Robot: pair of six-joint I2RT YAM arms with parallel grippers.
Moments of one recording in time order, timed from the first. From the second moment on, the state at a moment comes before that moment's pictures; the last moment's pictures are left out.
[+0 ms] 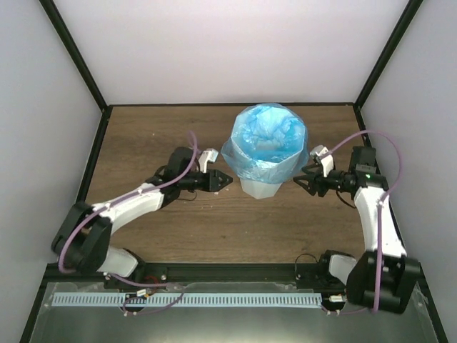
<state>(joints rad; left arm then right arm) -0.59 1.47 0.78 0.09 0.56 -0.58 -0.21 1.16 0.84 -0.72 -0.96 -0.69</state>
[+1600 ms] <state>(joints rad) -0.76 1.28 0.70 0.18 0.33 -0.38 -0.27 1.14 1.19 -0.75 -0.95 -0.42</state>
